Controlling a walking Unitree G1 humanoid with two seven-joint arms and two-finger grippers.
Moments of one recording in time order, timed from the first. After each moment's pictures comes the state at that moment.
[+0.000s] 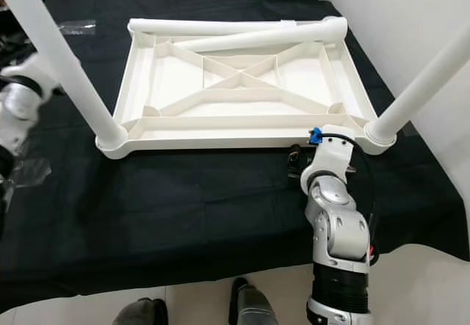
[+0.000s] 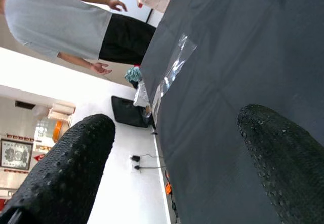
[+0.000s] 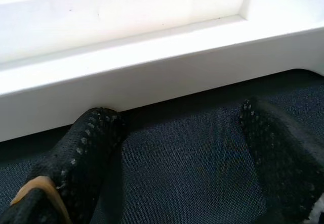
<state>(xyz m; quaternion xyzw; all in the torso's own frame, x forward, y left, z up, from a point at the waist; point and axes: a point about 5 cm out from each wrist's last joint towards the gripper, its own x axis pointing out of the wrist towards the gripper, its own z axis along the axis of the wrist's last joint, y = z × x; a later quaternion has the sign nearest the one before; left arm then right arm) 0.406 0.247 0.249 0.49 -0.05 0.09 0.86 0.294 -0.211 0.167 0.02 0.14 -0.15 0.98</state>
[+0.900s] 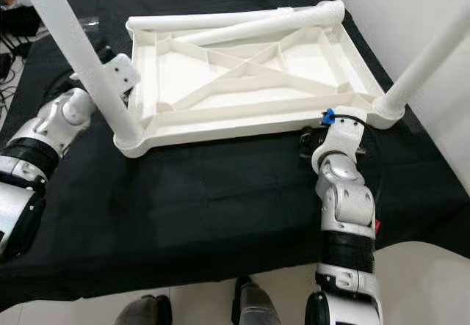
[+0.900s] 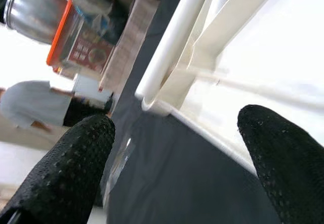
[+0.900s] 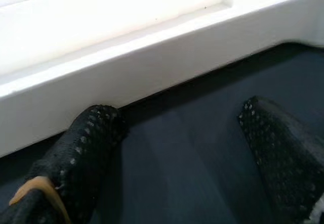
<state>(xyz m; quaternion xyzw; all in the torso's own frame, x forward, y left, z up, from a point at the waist) 0.409 0.166 0.239 0.47 -0.16 -0.08 0.86 0.345 -0.232 0.174 0.03 0.10 -0.14 0.98</state>
